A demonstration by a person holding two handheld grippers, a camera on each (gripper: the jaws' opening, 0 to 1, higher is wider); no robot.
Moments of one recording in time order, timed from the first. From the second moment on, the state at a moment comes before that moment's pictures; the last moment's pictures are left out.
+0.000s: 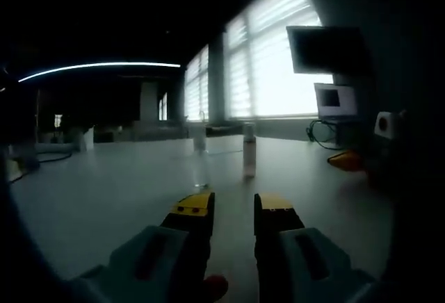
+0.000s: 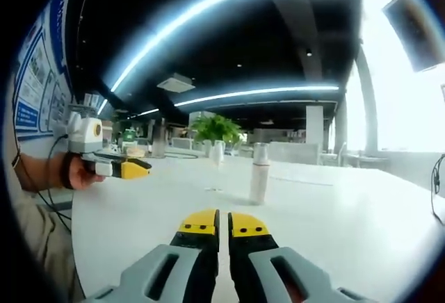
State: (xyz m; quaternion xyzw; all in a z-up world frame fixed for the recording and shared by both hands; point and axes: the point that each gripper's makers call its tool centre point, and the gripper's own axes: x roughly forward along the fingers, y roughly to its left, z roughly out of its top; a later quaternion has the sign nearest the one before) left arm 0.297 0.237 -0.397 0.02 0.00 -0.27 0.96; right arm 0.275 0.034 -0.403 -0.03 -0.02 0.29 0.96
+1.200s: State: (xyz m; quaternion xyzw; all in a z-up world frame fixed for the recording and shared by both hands) left arm 0.298 0.240 -0.409 0.03 0.01 -0.27 0.96; right arm 0.274 0.034 -0.406 -0.05 -0.02 0.29 0.95
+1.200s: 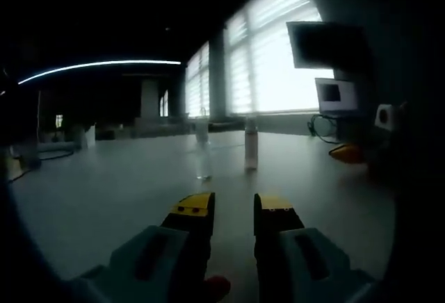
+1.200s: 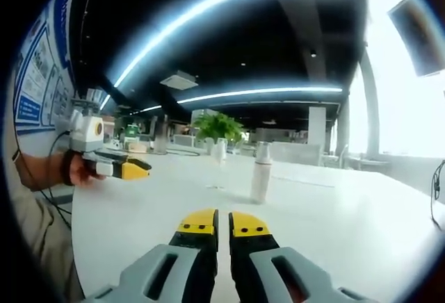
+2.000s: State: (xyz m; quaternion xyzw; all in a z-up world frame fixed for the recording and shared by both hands) left arm 0.298 0.241 -0.408 0.04 0.00 -0.26 0.96; right arm 0.274 0.036 -0.406 -0.05 -0.02 0.30 0.95
